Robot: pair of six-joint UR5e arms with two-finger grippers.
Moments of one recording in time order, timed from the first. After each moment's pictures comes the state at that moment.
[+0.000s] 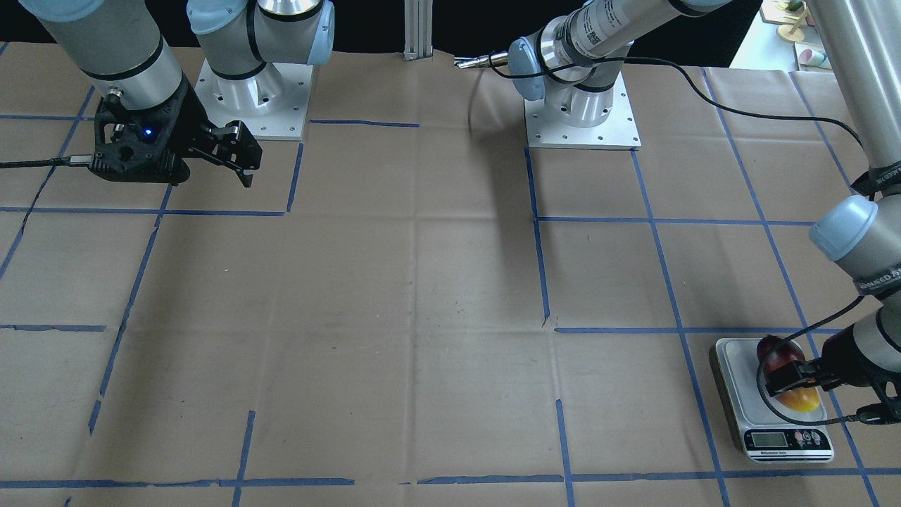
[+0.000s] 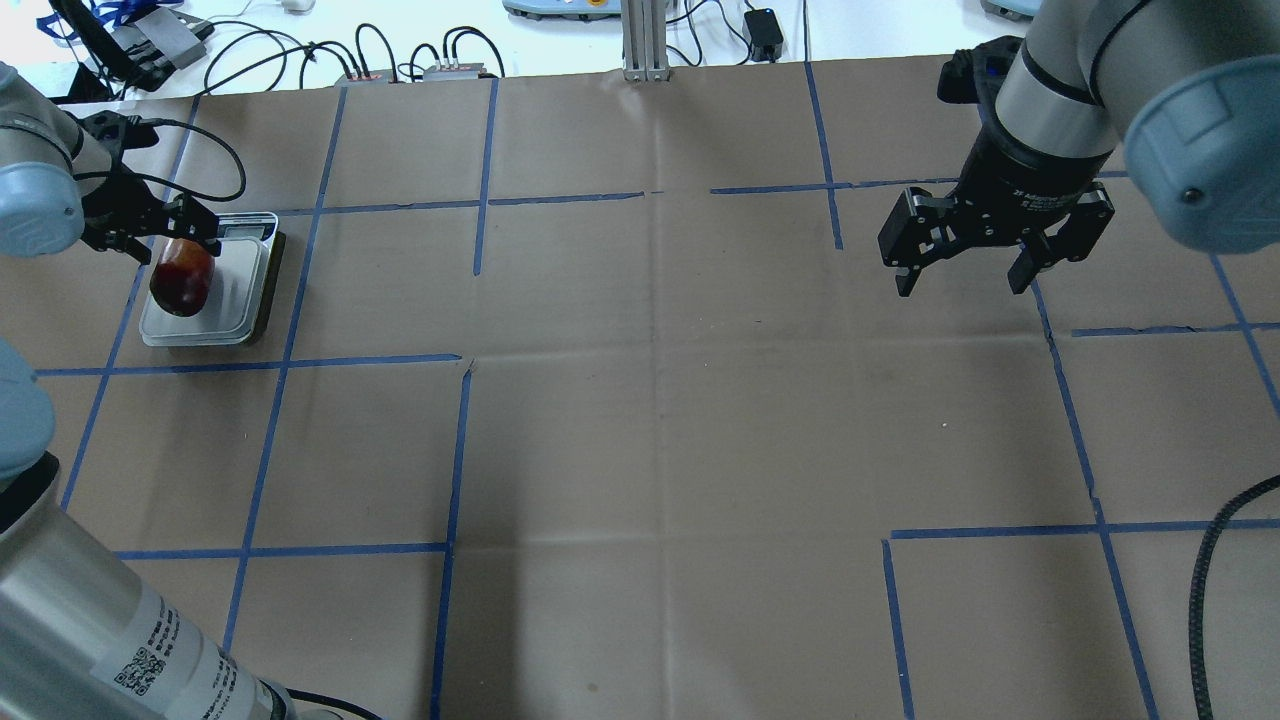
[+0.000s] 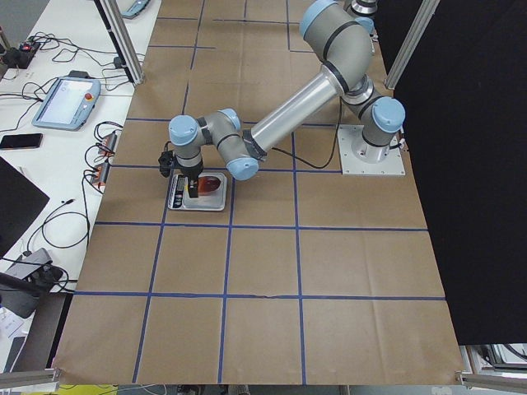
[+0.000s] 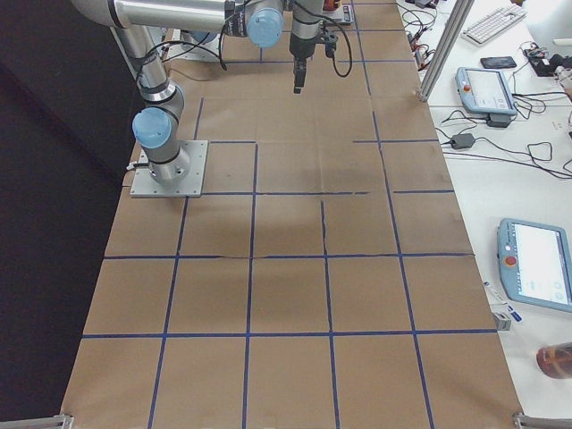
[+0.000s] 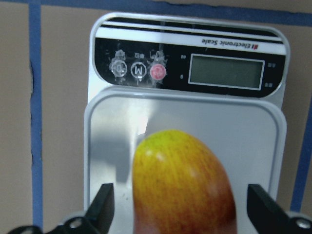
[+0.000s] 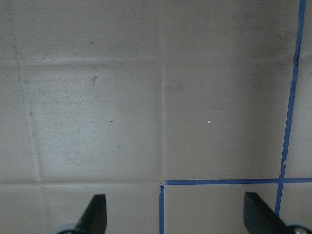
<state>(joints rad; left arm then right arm) -1.06 -2.17 -1.43 -1.03 1.55 0.43 1.53 -1.60 1.68 -1.57 -1.56 -0.02</state>
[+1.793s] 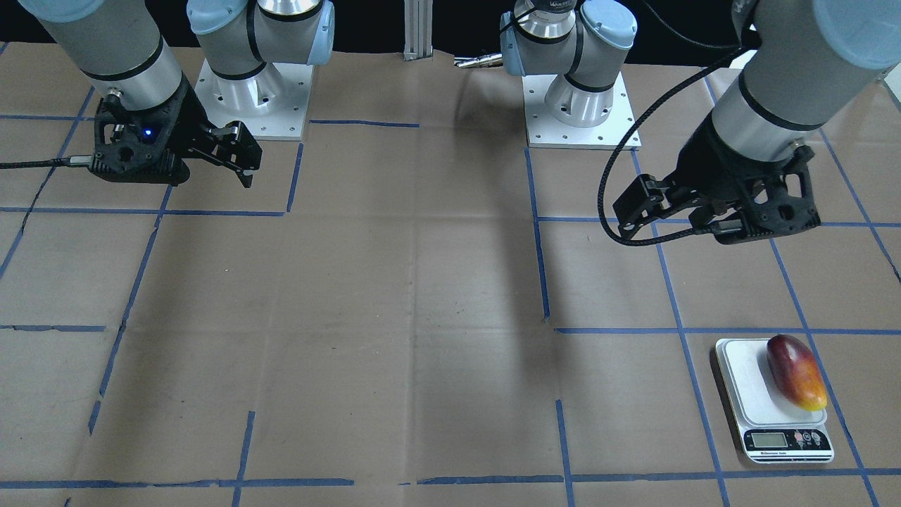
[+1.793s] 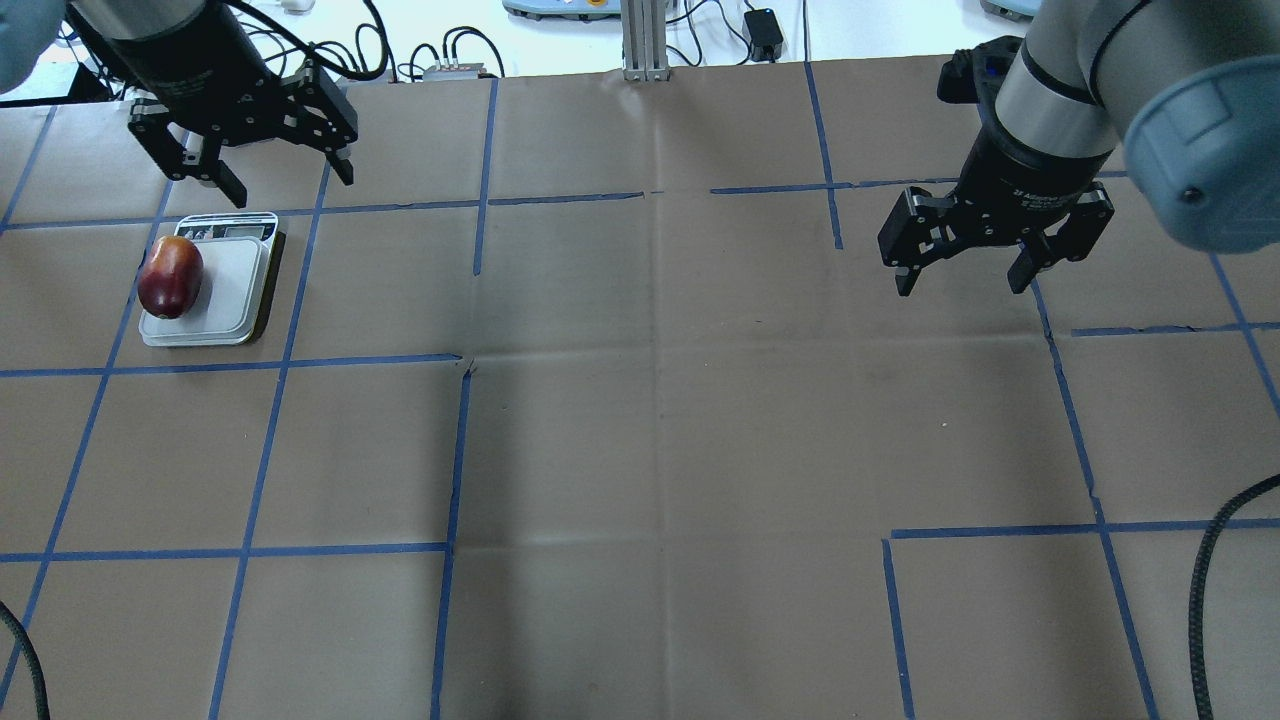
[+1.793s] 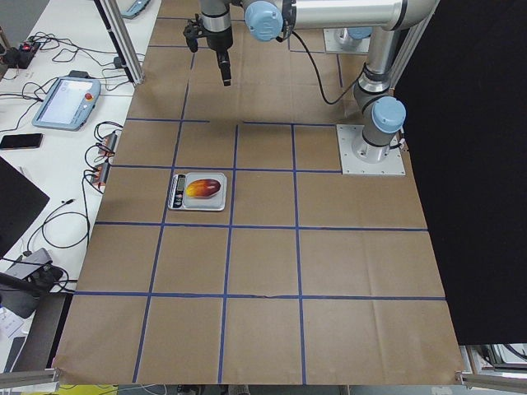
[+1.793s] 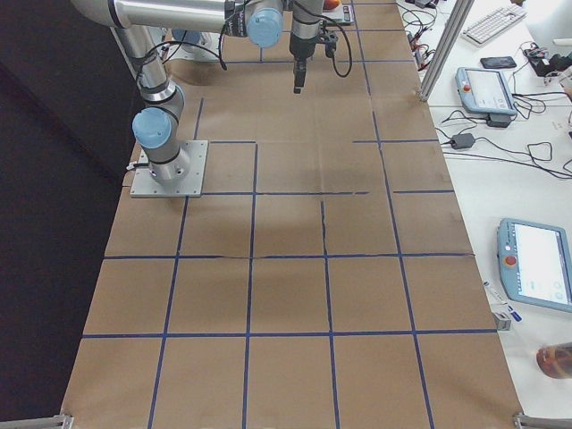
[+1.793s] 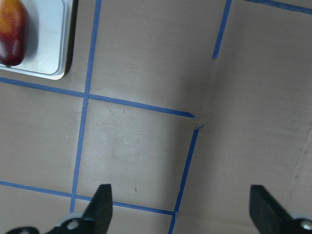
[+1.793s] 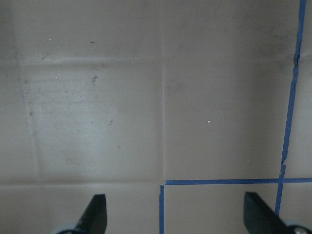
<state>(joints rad) -1.51 -1.73 -1.39 -1.66 1.55 -0.10 1.53 -1.60 1.68 -1.57 -1.56 -0.02</state>
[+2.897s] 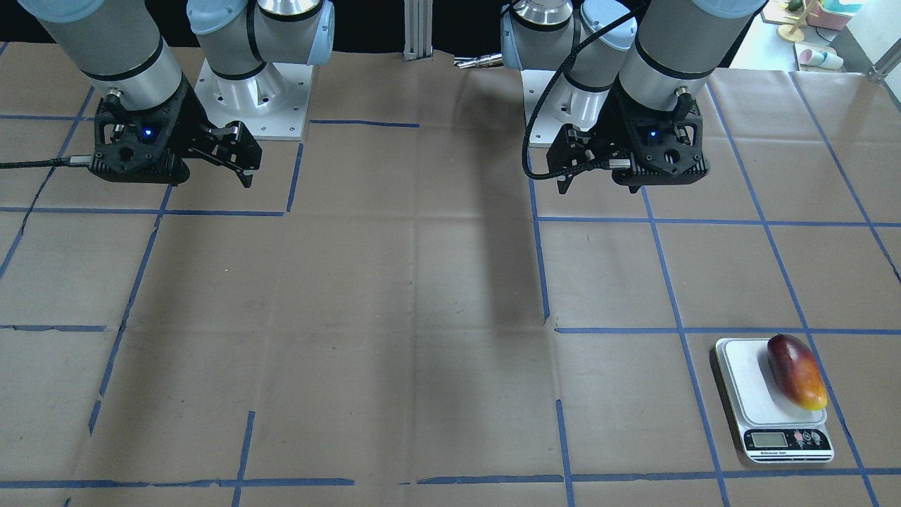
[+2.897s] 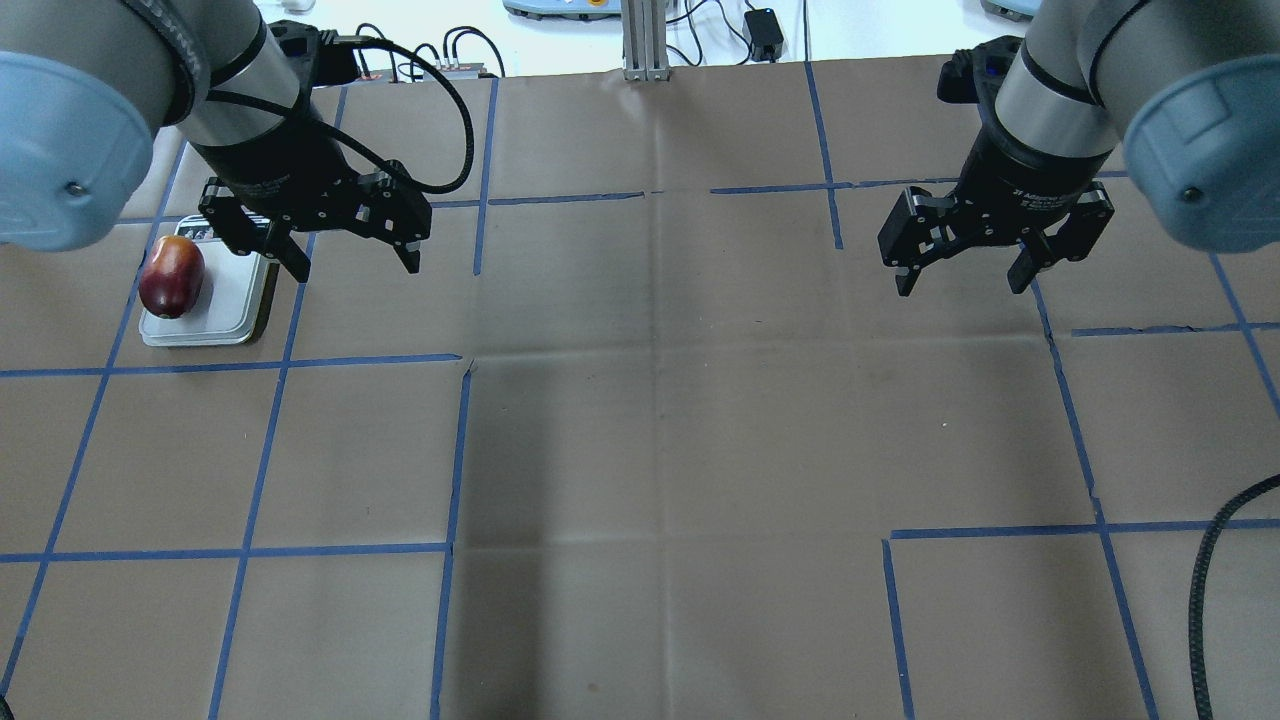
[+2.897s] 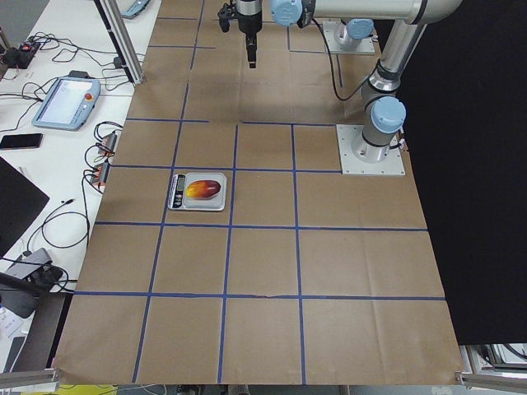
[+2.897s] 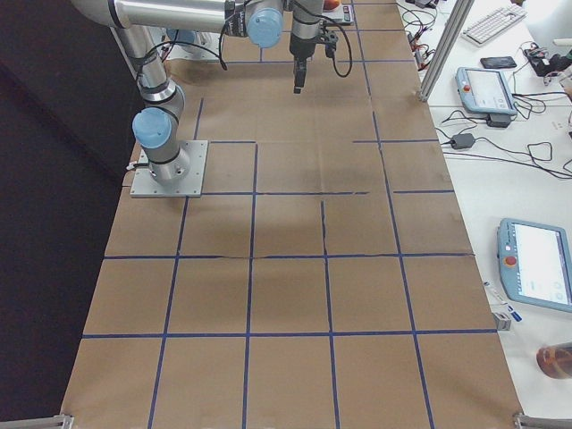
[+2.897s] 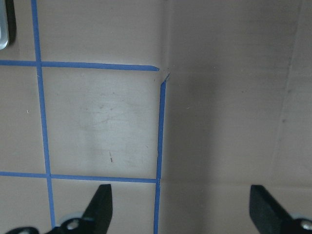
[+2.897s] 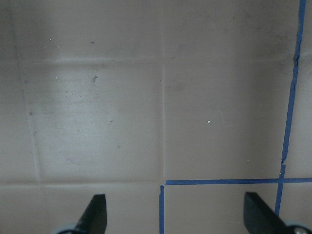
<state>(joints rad) -1.58 -1.59 -1.58 -1.59 1.56 -0.05 1.53 -1.60 1.68 -1.57 -1.56 -0.02</state>
